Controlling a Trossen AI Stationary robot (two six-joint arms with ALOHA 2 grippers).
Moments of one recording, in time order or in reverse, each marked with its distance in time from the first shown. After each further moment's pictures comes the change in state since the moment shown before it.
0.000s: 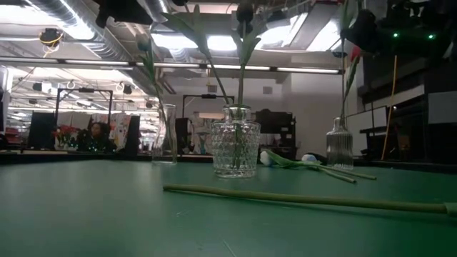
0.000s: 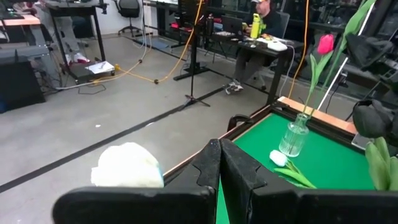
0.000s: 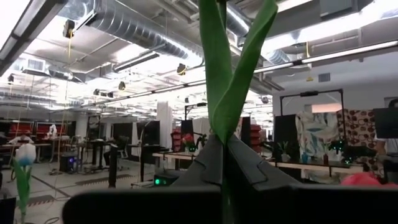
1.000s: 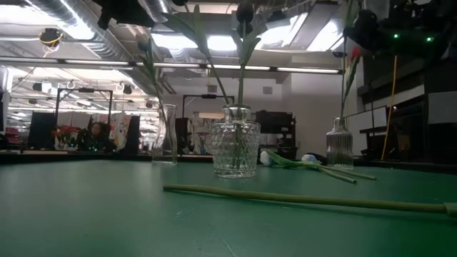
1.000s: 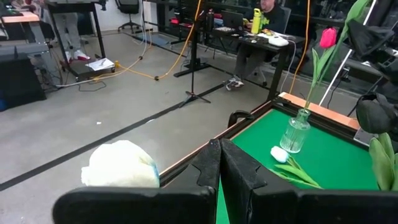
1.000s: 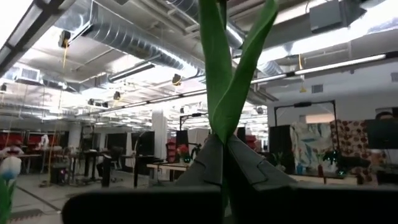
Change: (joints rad) left arm 0.000 0.022 0.000 0.001 0.000 -0.002; right arm -0.097 0.029 0.001 0.073 -0.073 0.035
